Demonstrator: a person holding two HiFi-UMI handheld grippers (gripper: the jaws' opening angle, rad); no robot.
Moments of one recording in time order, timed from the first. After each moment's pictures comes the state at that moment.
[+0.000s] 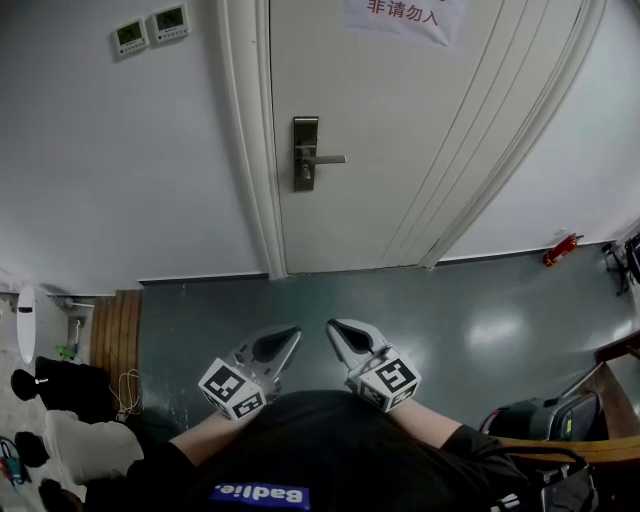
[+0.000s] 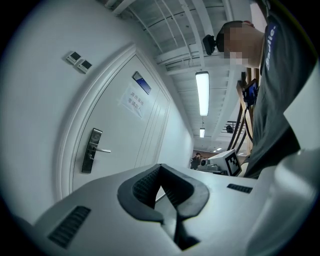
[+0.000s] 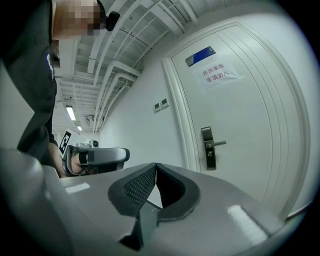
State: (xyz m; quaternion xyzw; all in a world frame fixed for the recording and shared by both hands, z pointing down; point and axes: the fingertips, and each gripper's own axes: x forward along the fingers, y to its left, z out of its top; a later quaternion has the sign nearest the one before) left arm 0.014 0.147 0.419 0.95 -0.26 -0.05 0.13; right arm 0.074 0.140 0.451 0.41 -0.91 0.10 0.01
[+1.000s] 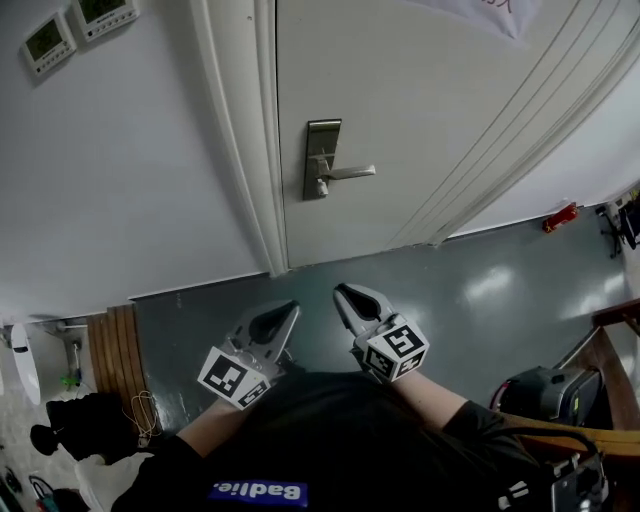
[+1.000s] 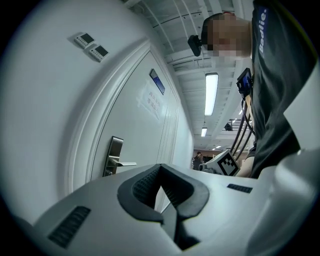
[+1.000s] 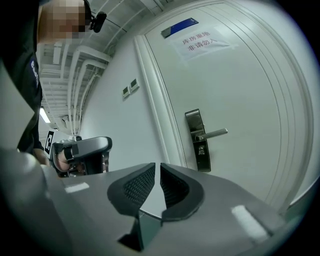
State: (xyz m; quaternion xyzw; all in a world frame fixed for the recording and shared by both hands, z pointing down) left arm -0.046 -0.096 0.434 0.96 -0.25 -0.05 0.10; right arm 0.037 -0.110 0.500 0.48 -0.86 0.16 0.02
